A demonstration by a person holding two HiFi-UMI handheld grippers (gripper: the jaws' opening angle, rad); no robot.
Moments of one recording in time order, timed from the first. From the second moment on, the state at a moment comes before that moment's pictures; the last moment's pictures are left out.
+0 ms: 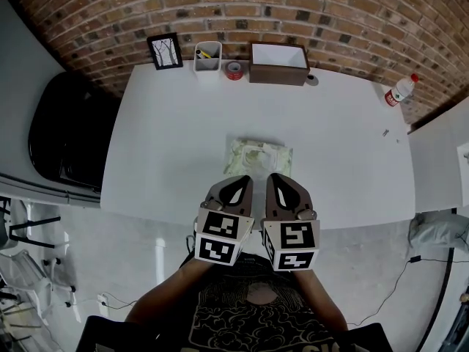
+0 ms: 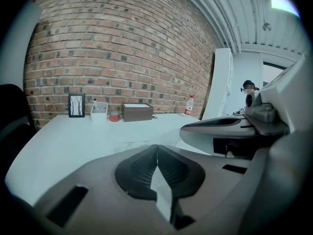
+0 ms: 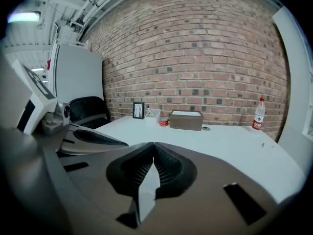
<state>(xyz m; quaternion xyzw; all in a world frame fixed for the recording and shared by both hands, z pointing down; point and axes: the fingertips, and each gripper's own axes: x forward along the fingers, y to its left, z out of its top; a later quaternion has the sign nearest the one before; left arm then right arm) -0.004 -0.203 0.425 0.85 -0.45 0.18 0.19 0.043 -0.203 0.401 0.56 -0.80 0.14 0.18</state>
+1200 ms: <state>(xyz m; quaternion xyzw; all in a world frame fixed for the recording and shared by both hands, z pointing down) 0.023 -0.120 0.407 0.84 -0.48 0.15 0.17 0.065 -0.120 0.381 0.52 -0.83 0.10 0.17</state>
